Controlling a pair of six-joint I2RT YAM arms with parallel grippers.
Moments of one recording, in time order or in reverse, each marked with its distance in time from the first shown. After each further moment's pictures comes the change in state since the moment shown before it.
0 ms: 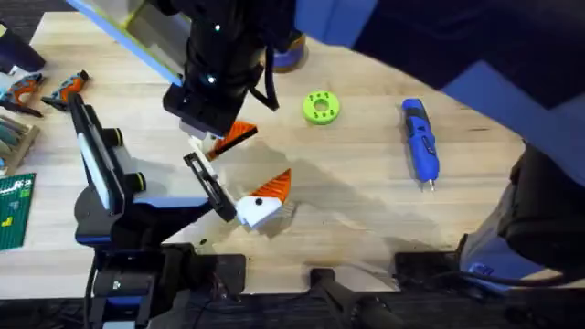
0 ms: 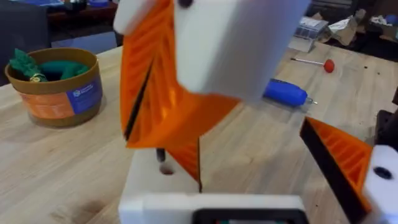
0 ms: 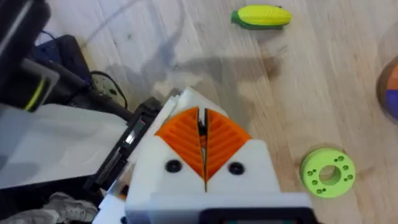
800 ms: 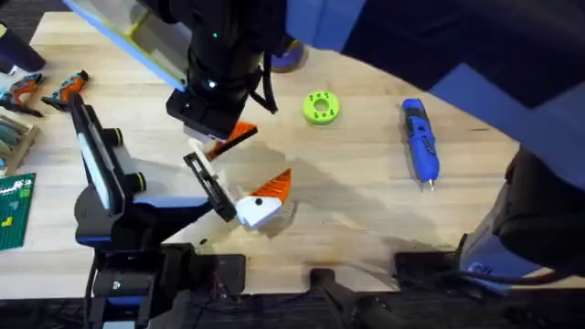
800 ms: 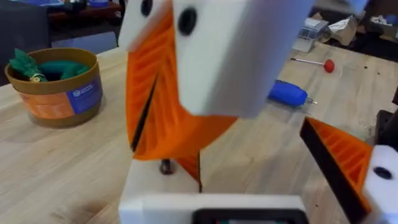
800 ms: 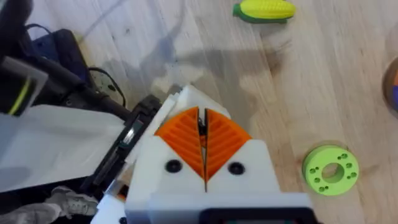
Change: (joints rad) left arm 0.000 0.000 0.000 0.000 0.000 0.000; right arm 0.000 0.014 -0.003 -0.013 0.000 0.000
